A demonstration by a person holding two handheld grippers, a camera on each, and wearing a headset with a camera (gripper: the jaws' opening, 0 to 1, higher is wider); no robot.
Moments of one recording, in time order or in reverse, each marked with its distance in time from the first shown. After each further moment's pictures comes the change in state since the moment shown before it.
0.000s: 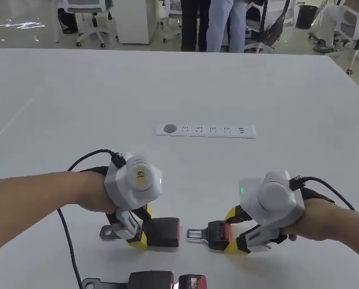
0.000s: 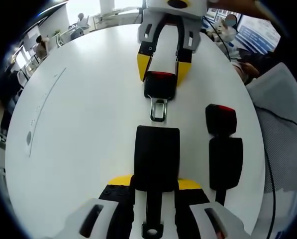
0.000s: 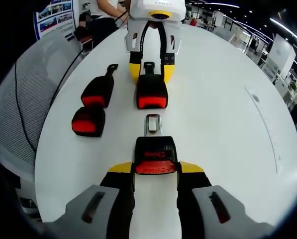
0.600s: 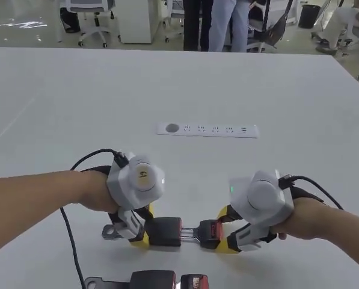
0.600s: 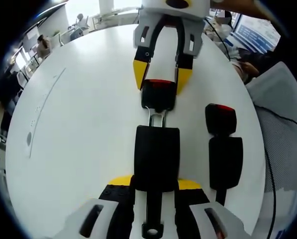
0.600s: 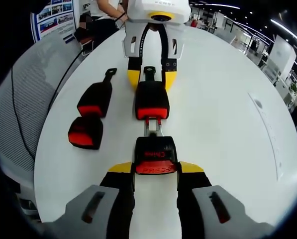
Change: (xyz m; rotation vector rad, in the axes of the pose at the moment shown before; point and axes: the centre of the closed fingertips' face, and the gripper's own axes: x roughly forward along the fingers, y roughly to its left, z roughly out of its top) left arm -0.002 -0.002 0.001 0.007 -0.001 0.001; right arm 0.009 0.000 0.015 -0.006 -0.011 0.003
